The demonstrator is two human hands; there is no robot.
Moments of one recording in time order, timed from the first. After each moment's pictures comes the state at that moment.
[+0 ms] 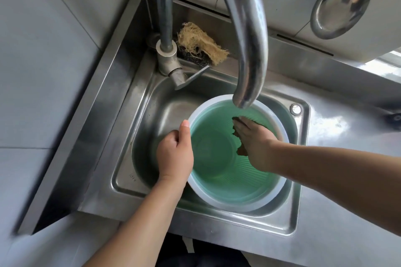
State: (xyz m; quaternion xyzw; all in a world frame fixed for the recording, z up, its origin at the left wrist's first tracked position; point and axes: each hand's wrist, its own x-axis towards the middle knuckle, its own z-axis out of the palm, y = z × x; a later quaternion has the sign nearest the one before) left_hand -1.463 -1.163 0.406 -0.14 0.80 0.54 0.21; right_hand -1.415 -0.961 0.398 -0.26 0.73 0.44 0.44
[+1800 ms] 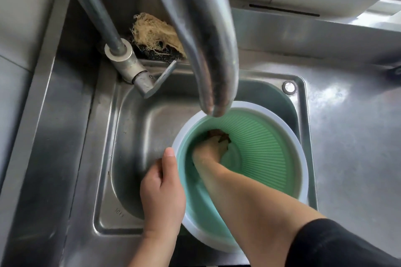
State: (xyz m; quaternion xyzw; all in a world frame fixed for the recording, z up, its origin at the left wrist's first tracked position) left_hand -1.442 -1.179 0.399 -0.12 0.79 0.56 0.23; right_hand -1.447 -1.059 0.255 0.63 0.64 -0.41 0.10
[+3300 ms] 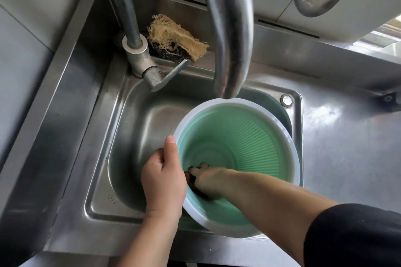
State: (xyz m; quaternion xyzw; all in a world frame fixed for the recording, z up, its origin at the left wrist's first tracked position) left_hand -1.438 -1.163 0.404 -0.17 0.77 0.58 0.20; right_hand -1.391 -1.045 0.279 0.02 0.83 -0.12 0.55
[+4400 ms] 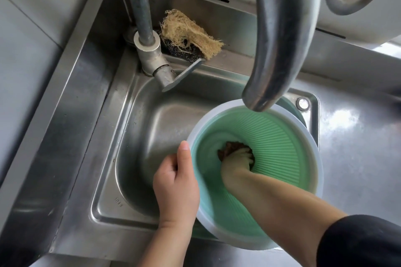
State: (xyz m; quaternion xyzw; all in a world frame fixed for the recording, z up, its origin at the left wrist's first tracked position) left_hand -1.432 -1.161 0.394 -0.15 0.78 0.60 0.15; right_hand -1.409 -1.013 0.246 0.49 0.74 -0.01 0.46
